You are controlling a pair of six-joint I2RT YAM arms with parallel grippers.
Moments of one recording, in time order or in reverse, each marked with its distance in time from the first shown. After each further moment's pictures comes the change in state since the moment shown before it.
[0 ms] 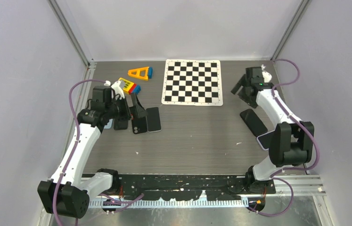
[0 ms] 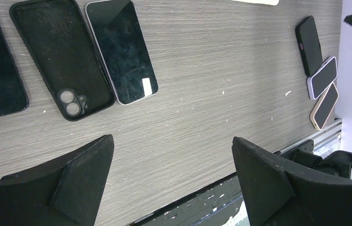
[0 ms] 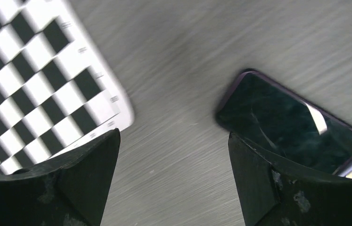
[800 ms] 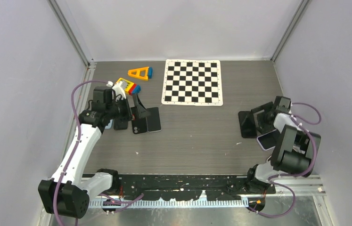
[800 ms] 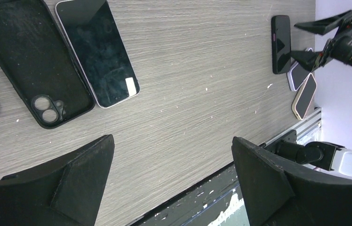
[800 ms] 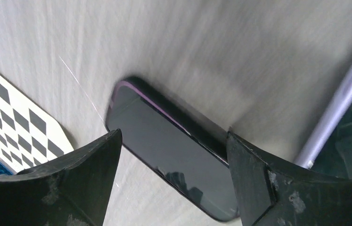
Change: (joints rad) left arm 0.000 0.002 -0.033 0.059 0.095 -0.020; right arm -0.484 -0.025 -0.438 0.299 -0.371 0.158
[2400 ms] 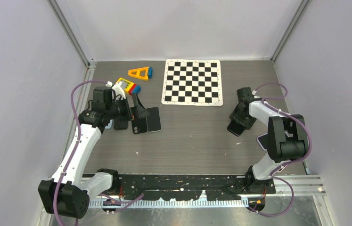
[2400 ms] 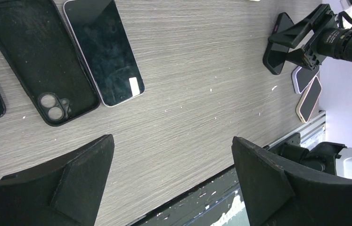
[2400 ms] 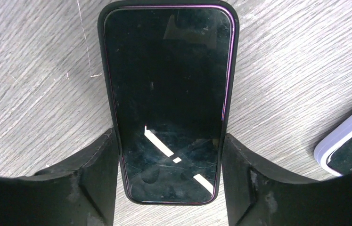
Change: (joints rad) left arm 0.002 -0.004 0.000 -0.008 -0.023 0.001; right arm 0.478 0.109 0.143 -0.277 0.404 -0.103
